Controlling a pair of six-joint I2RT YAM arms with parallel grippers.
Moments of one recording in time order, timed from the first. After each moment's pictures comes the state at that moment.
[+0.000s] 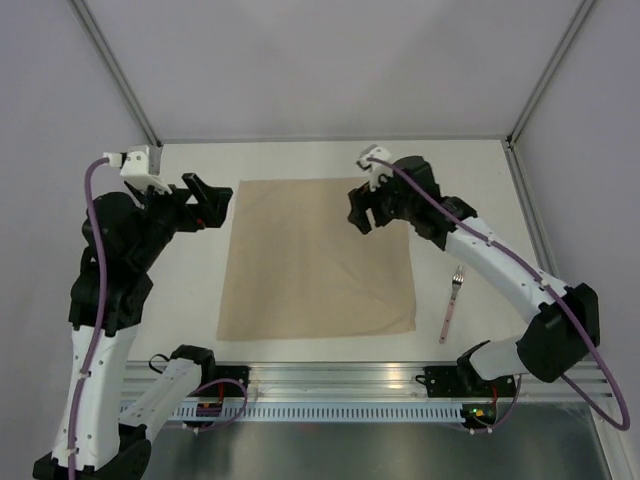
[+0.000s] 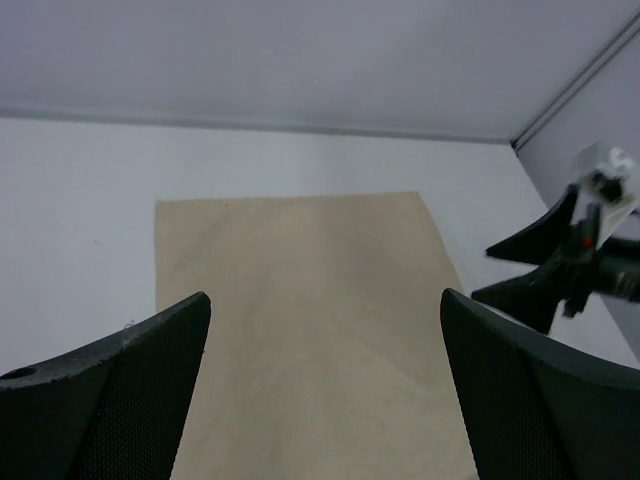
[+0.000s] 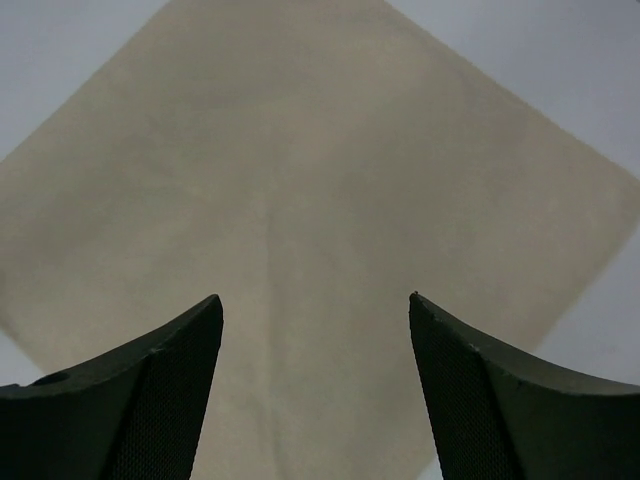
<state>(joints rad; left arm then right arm) -0.18 0.80 1.28 -0.64 0.11 -0.29 0.48 1.38 1.20 -0.37 -0.20 -0.05</state>
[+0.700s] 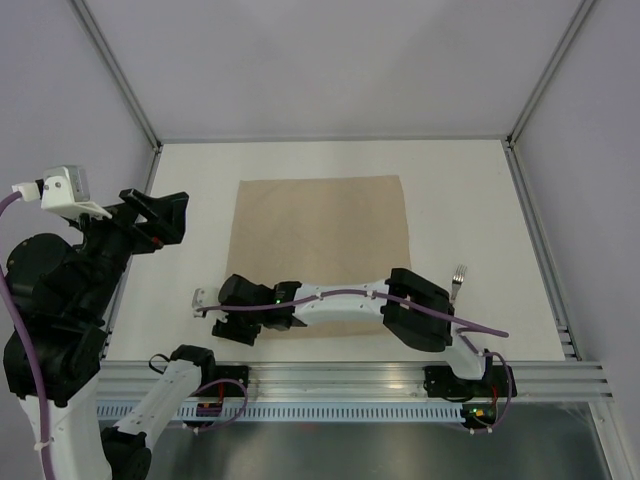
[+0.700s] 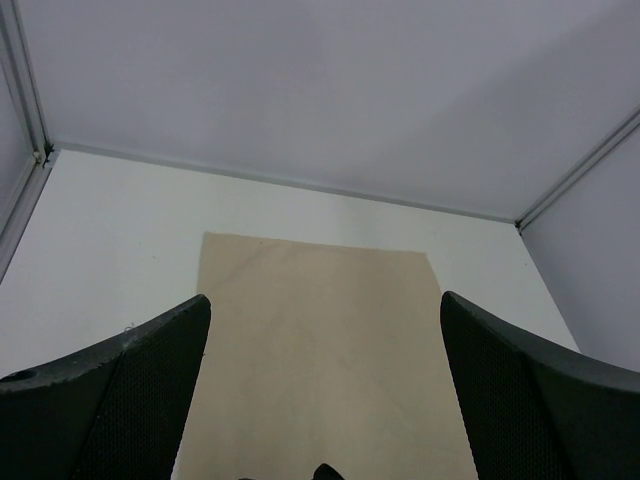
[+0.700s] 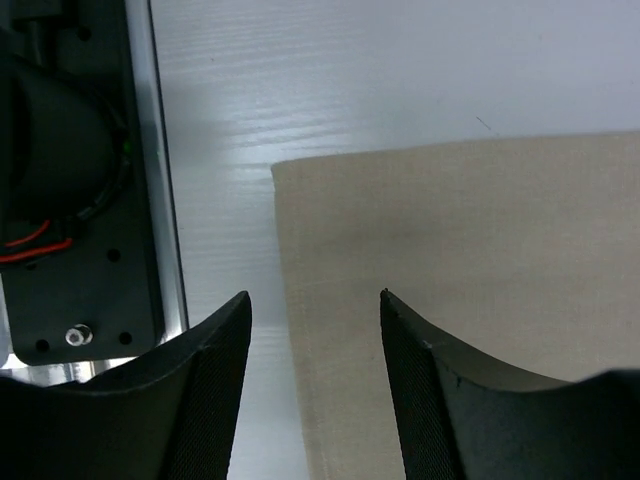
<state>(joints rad) -0.18 0.76 1.64 -0.90 -0.05 -0.34 1.32 2.14 1.62 -0.28 -0.08 -0.12</state>
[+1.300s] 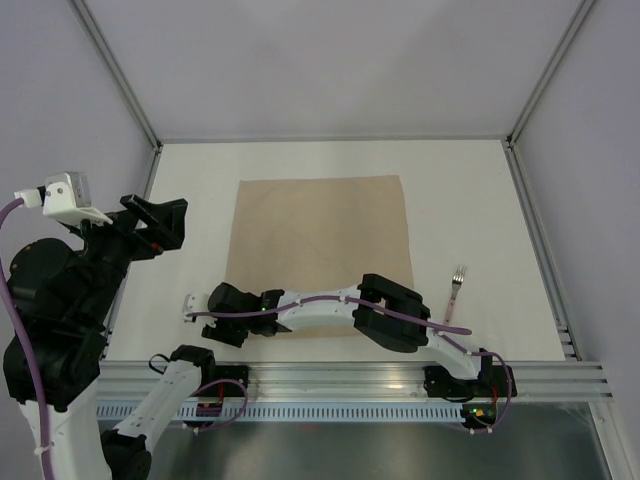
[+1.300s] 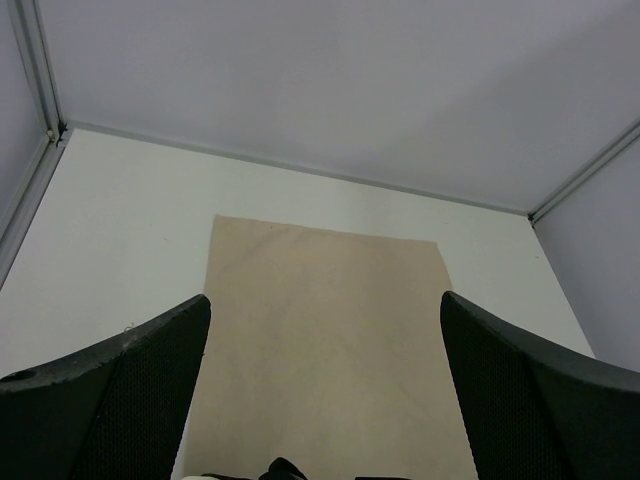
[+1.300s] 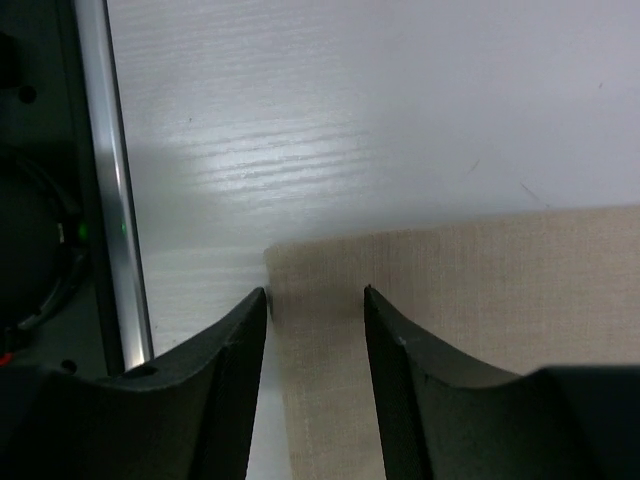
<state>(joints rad) -0.18 0.74 1.63 -0.95 -0.08 -0.35 1.35 2.31 1.74 -0.19 -0.07 -0.10</state>
